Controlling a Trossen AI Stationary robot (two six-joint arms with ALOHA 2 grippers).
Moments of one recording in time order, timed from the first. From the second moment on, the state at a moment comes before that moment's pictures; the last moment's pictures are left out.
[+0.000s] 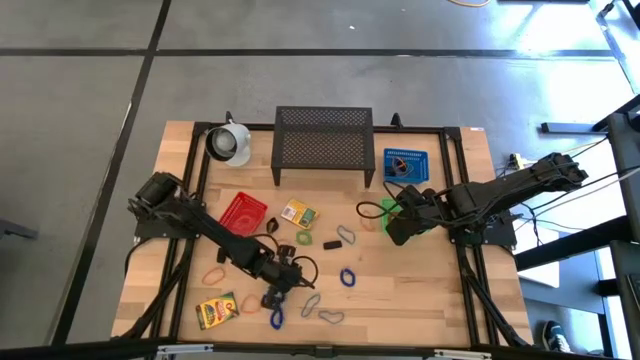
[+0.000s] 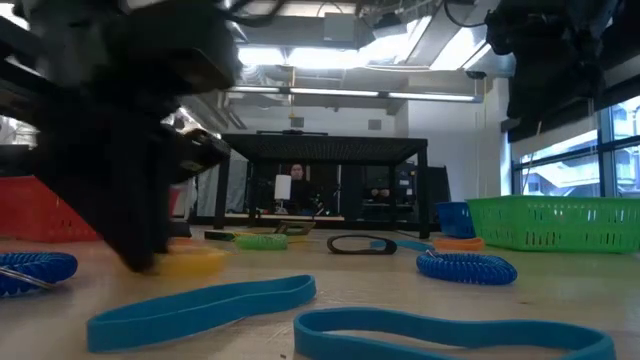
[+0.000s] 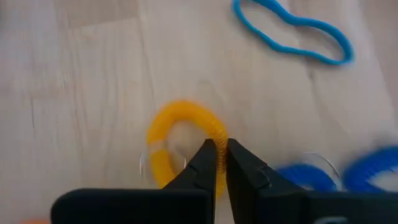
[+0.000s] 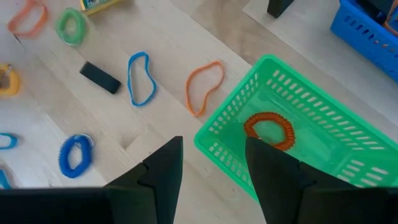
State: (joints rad) left arm -0.50 1.80 0.96 -0.20 -0.09 -0.29; right arm 0.34 1.17 0.92 -0.95 0.33 1.13
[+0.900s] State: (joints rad) left arm -0.24 1.57 0.97 0.45 -0.14 -0.02; right arm 0.36 1.17 0.92 -0.15 0.16 0.11
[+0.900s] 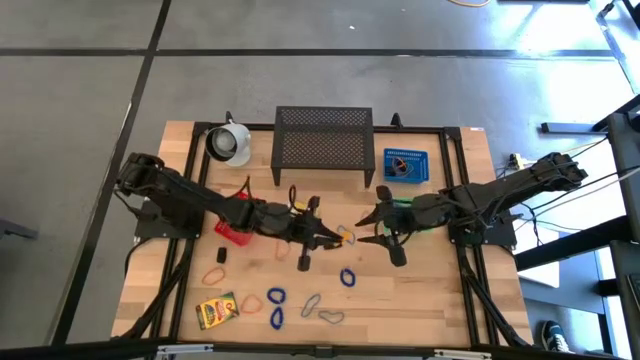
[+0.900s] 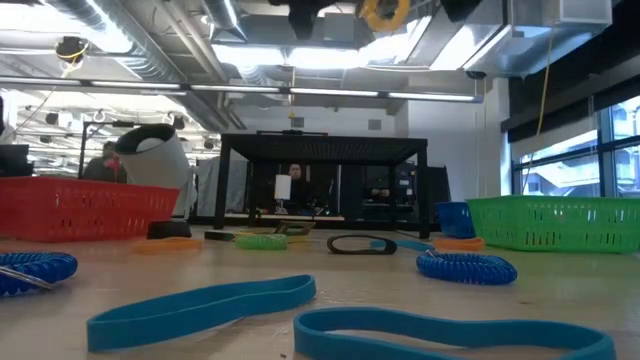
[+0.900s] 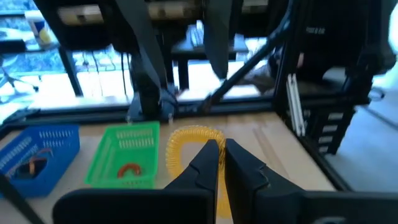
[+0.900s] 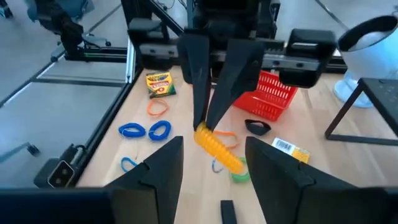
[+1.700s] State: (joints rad) left arm -0.16 1.59 0.97 0.58 -0.03 -0.01; right arm 0.34 1.27 0.92 -0.08 0.30 -0.02
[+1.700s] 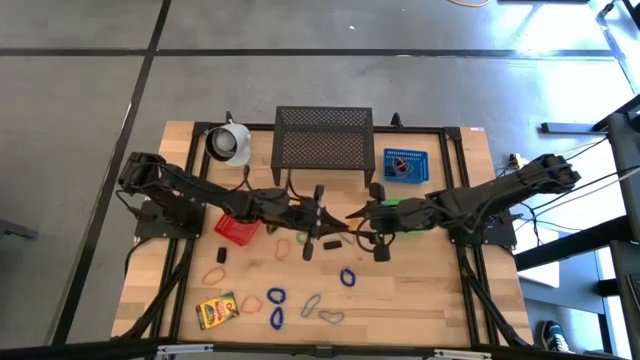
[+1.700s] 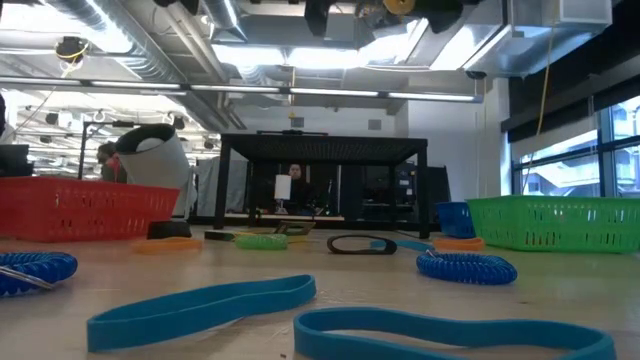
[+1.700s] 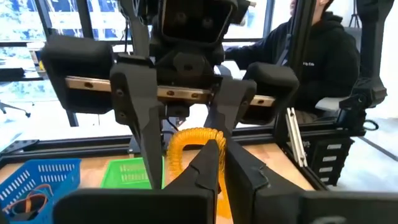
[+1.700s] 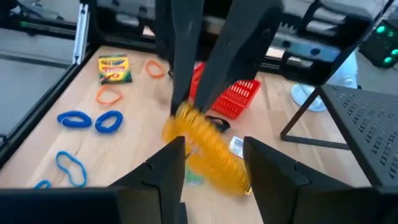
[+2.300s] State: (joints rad) left arm -0.17 1.59 0.97 0.58 -0.12 -0.02; right arm 0.33 1.26 0.92 -0.12 0.30 0.28
